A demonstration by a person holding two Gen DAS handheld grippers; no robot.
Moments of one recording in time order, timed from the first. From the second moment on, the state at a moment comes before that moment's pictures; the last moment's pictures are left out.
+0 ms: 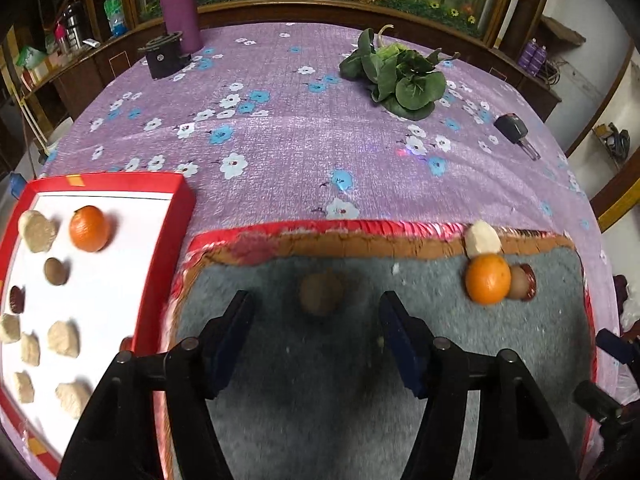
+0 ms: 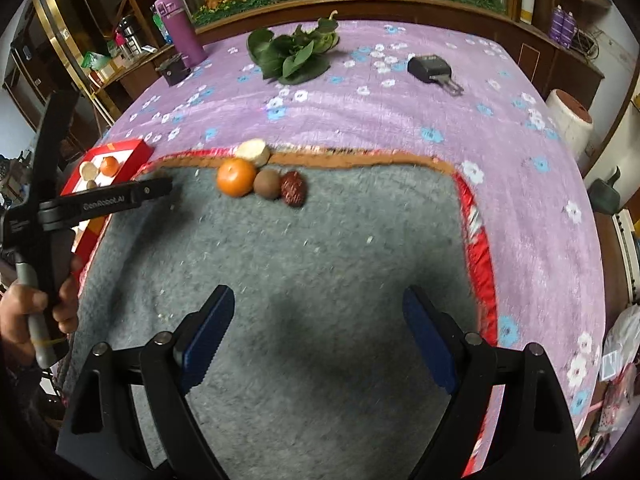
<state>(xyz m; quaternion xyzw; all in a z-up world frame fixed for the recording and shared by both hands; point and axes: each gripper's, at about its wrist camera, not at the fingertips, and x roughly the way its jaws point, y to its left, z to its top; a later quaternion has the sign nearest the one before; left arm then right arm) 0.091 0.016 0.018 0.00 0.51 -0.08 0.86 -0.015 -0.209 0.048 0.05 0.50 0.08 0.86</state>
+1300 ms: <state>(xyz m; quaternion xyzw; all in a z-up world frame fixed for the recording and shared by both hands) 0.083 0.018 0.016 -0.02 0.47 -0.12 0.87 0.050 -0.185 0.022 -0.03 0.48 0.20 0.85</state>
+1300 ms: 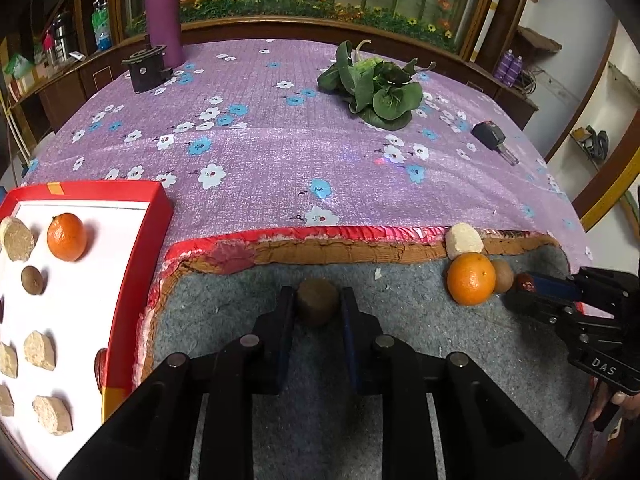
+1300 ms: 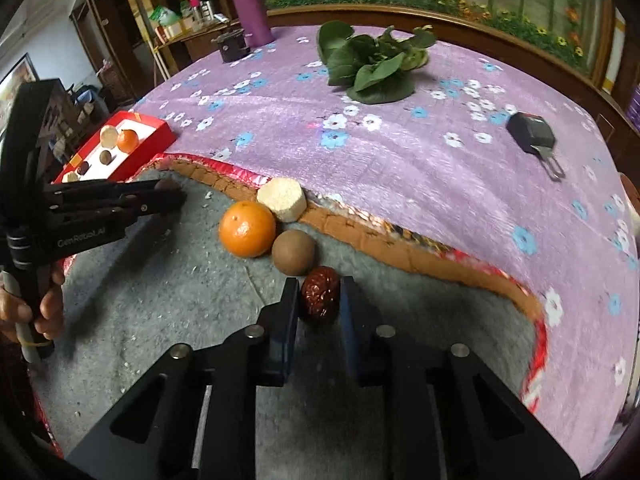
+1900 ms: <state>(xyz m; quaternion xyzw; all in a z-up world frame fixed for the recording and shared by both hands) -0.007 0.016 0.025 0.00 0.47 -0.17 0.87 -0.027 -0.183 0.026 0.02 0.48 0.18 0.86</state>
